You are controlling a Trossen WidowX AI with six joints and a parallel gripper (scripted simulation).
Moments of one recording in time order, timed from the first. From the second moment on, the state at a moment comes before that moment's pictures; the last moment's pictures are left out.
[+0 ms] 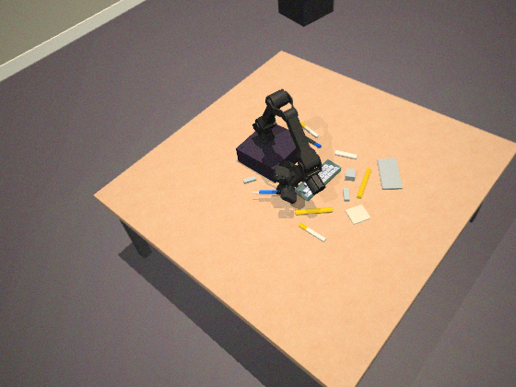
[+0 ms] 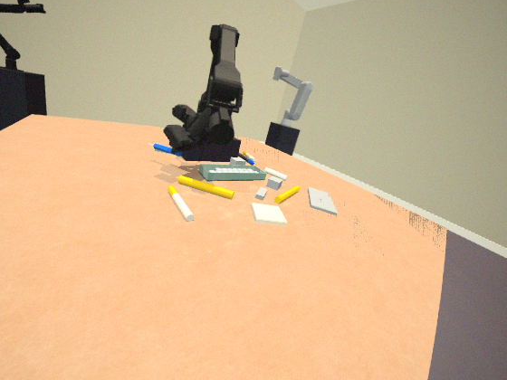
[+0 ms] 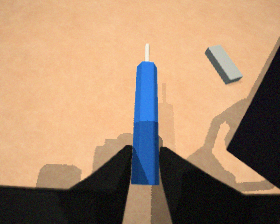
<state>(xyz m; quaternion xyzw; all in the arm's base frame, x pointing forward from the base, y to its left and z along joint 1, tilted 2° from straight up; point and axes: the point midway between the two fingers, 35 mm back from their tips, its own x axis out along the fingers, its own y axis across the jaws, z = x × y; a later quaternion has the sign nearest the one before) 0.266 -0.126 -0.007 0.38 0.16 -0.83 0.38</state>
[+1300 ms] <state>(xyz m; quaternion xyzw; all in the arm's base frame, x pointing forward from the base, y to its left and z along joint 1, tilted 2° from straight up) 0.284 -0.158 0.006 0.43 0.00 -0.90 0.05</state>
